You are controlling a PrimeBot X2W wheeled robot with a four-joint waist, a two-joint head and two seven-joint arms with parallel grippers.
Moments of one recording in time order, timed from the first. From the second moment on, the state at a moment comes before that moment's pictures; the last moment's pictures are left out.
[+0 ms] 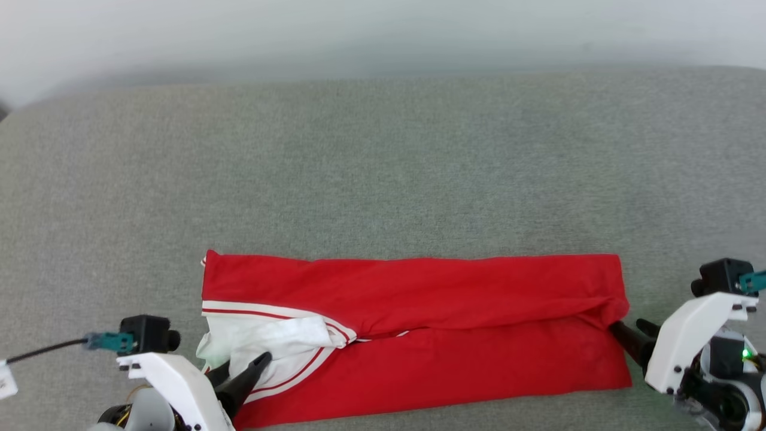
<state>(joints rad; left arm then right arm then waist) -0.07 0.55 -0.38 0.06 -1.10 0.05 0.40 -0.18 -0.22 -0.08 0.21 0.55 0.13 0.72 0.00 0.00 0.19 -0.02</state>
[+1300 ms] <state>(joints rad) -0.19 0.36 -0.32 -0.07 -0.50 0.21 -0.26 -0.20 -0.23 -0.19 0.11 0.41 0.13 1.06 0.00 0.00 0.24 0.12</state>
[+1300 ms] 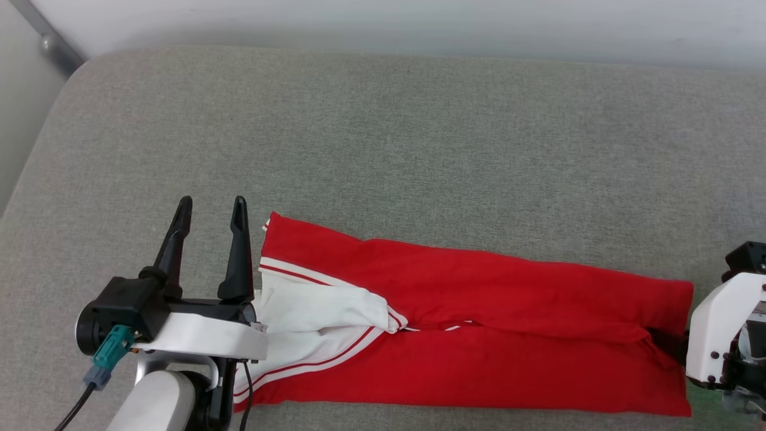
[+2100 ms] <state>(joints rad) -0.12 0.39 -0.34 0.00 -0.44 0.21 -0.24 -0.26 -0.28 -0.24 0.12 0.45 0.13 1.11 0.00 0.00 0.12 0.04</state>
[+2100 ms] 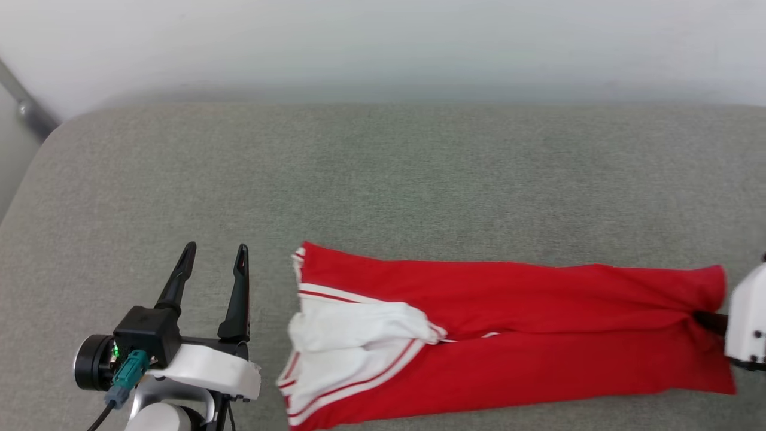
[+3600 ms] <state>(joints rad) -0.16 0.37 -0.38 0.03 -0.46 0.19 -0.23 -0.45 -0.05 0.34 0.41 1.07 0.13 0.80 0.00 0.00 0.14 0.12</state>
